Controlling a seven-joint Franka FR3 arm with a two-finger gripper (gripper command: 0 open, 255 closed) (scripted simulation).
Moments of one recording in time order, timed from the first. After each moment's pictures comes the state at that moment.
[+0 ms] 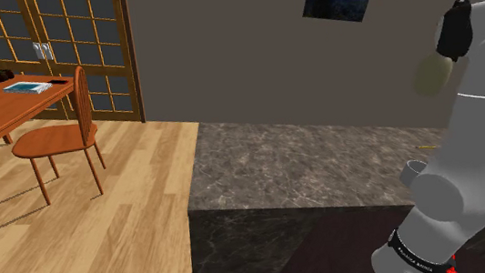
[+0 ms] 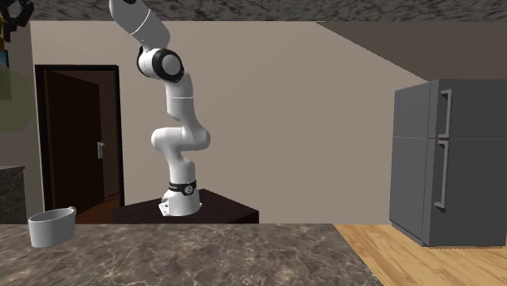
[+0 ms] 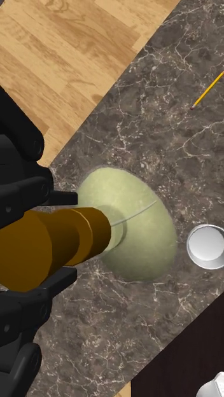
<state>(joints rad) -0.50 0.26 -0.99 -0.98 0.23 1.15 -1.35</state>
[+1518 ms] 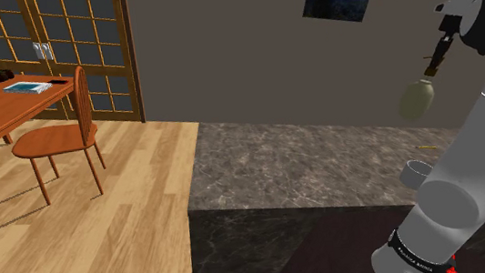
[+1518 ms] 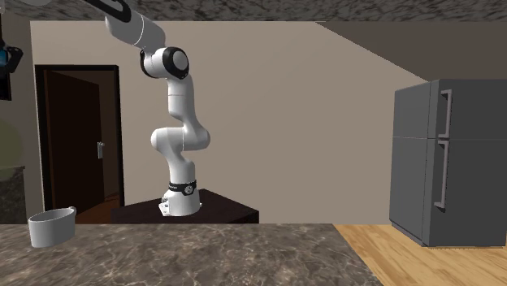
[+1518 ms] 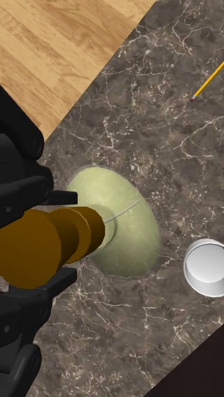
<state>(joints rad) -0.32 0.07 -0.99 -1.47 0.05 1.53 -1.30</state>
